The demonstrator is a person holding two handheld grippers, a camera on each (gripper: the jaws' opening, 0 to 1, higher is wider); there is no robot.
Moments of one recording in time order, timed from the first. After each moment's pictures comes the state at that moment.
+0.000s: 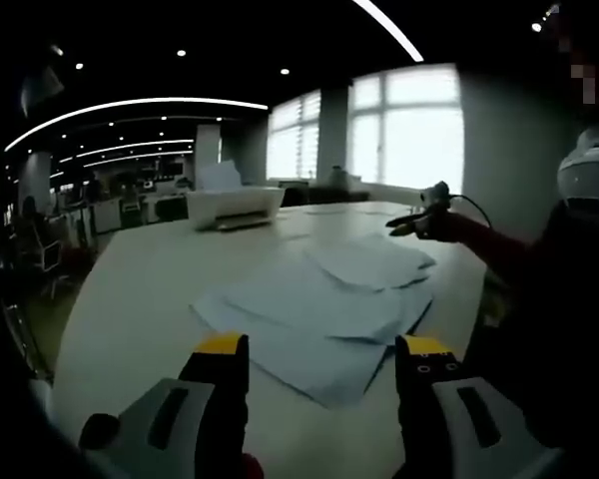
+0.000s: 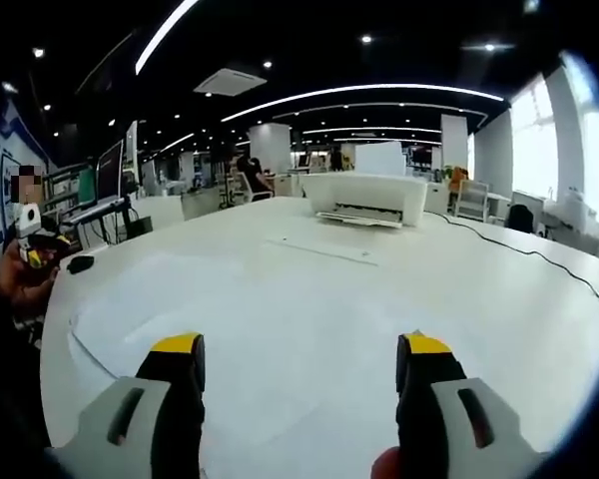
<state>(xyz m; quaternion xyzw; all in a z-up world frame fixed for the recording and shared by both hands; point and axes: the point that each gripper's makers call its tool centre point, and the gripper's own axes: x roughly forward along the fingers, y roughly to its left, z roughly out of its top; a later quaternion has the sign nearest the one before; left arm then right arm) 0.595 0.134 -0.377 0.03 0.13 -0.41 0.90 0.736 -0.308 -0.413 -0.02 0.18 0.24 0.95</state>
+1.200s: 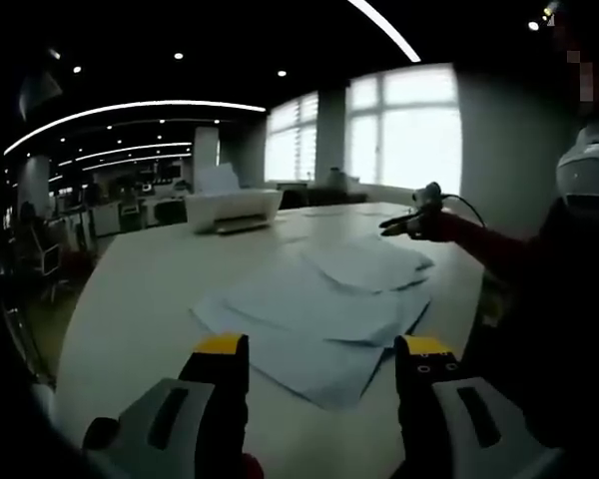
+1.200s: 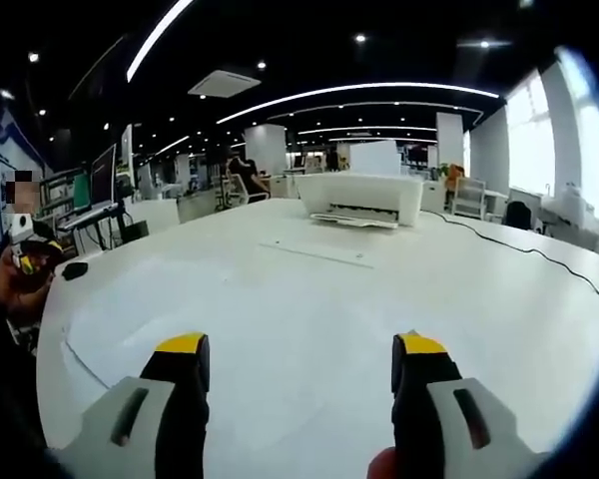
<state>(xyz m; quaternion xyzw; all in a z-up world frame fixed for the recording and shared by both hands) 0.592 0.133 -0.372 0.03 0.13 -0.41 0.90 0.754 -0.314 -0.413 -0.02 0.18 0.23 0.96</state>
